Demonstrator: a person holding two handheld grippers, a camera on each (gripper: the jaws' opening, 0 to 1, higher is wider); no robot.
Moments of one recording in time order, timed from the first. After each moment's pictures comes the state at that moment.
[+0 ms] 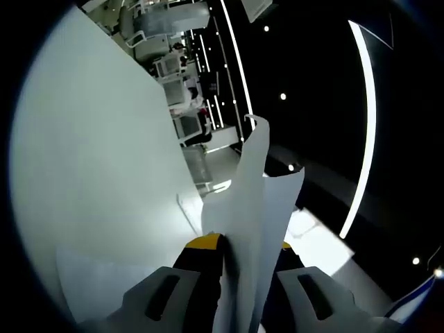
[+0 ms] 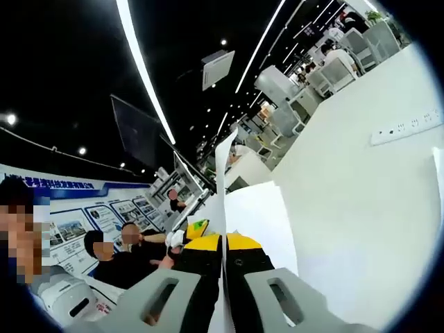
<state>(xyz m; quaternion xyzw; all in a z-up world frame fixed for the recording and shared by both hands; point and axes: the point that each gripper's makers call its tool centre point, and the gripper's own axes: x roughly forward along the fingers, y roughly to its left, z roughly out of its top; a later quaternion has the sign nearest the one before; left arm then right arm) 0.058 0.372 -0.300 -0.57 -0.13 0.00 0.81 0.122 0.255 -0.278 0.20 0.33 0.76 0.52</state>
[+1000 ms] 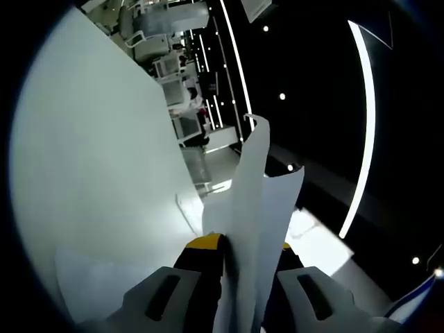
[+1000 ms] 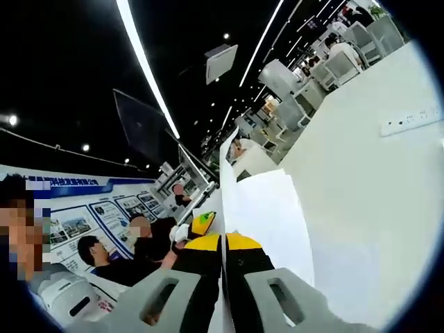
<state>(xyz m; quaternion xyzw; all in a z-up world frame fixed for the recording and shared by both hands) 0.058 0.370 -0.296 -0.57 -0.13 0.00 0.81 0.104 0.262 -0.280 0.19 0.34 0.77 0.50</state>
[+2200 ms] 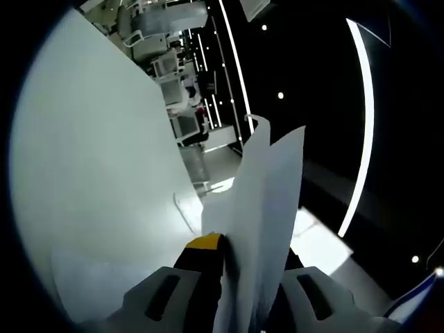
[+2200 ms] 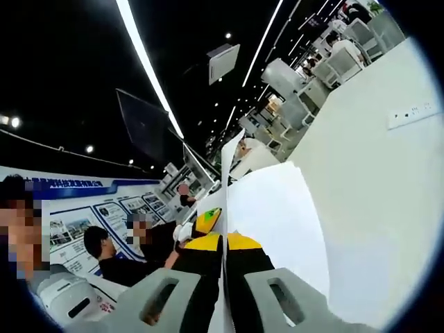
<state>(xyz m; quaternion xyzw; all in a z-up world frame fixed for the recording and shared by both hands) 0.059 0.364 -0.291 -0.57 -0.13 -0.01 0.81 0.089 0.267 -0.280 0.20 0.34 0.78 0.48</state>
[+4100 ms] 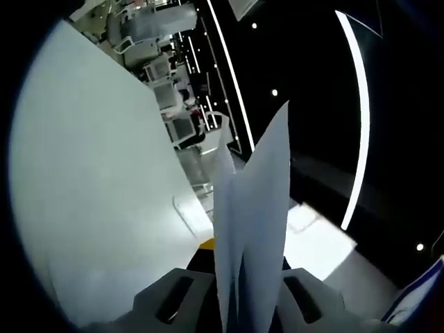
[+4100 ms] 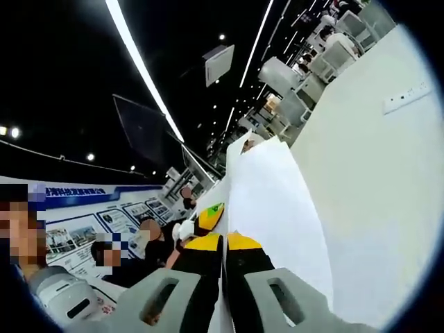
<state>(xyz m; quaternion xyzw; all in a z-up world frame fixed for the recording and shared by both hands) 0.063 0.358 -0.288 -0.54 -0.13 -0.01 0.83 0.086 0.269 -0.294 0.22 0.36 0.77 0.47</state>
